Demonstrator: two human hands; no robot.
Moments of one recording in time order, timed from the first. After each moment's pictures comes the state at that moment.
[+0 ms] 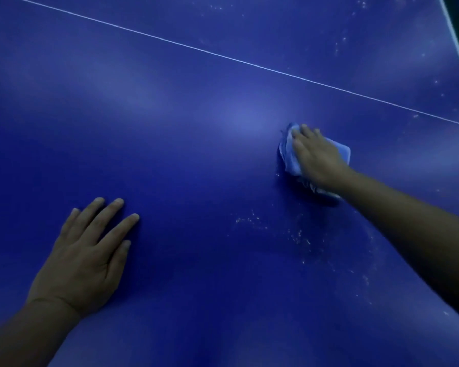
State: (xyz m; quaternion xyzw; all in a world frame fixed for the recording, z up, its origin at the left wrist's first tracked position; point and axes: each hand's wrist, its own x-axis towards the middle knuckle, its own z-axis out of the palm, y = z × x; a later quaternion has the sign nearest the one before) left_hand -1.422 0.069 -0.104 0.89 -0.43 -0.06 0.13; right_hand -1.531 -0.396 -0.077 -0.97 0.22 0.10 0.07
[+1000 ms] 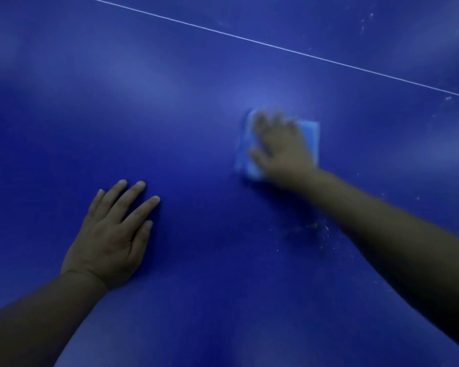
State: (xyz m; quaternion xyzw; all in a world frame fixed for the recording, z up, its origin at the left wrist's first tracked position) left_hand -1.423 0.069 -0.102 0.89 -0.43 -0.04 0.16; right_hand -1.494 -0.291 -0.093 -0.99 0.13 0.03 0.07
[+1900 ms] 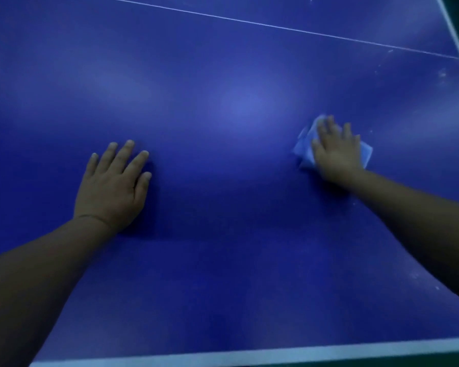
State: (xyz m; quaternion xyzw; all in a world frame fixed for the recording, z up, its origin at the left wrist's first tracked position) left_hand -1.453 0.078 -0.086 0.91 -0.40 -0.06 0.08; right_hand -1.685 -0.317 -0.087 -0.92 0.39 0.02 0.04
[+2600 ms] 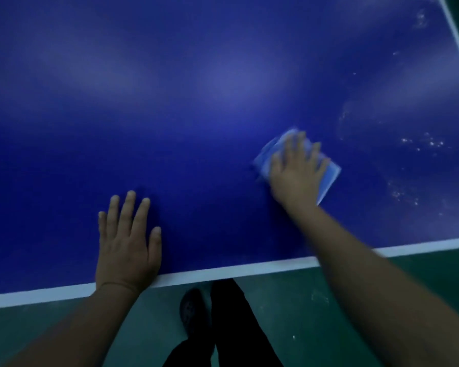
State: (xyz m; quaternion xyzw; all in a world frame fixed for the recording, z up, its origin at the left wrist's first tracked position) left_hand -1.609 0.209 -0.091 0.91 -0.38 -0.09 0.14; right_hand -1.751 -0.100 -0.092 -0.85 0.52 -0.03 0.07
